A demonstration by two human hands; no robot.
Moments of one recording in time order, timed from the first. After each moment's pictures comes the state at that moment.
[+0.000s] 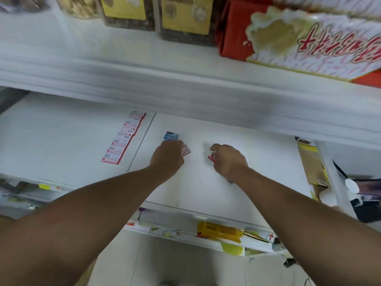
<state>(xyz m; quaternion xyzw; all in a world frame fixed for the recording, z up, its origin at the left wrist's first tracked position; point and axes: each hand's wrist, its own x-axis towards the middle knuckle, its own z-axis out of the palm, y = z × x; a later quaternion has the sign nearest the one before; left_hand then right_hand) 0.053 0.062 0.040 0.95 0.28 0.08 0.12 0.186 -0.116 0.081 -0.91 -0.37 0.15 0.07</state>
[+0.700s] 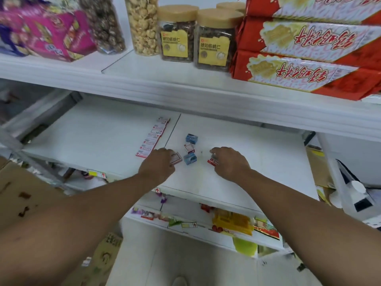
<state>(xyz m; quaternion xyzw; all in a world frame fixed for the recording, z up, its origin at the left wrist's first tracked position) -0.096 0.053 0.119 0.94 0.30 0.05 0.15 0.091 -0.133 0.145 -0.88 -0.45 0.14 0.08</state>
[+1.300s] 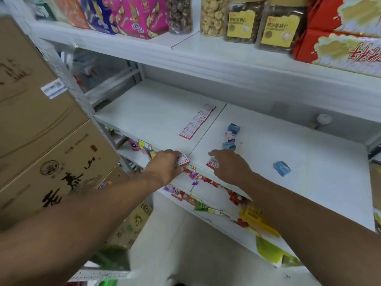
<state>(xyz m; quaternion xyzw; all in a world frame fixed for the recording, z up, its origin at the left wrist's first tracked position) -0.234 0.018 0.122 0.90 0.40 0.03 0.15 -0.015 -0.106 0.122 -0.79 -0.59 0.16 0.12</state>
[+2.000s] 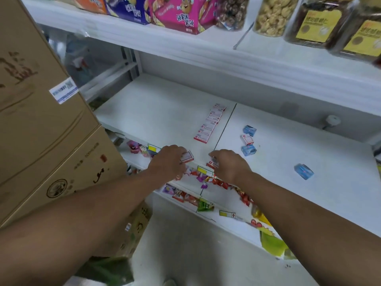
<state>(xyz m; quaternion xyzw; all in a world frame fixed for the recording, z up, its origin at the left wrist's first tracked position) -0.295 0.140 0.107 0.91 0.36 0.04 0.20 -0.100 0.004 0.112 -0.82 -0.54 0.18 0.06</state>
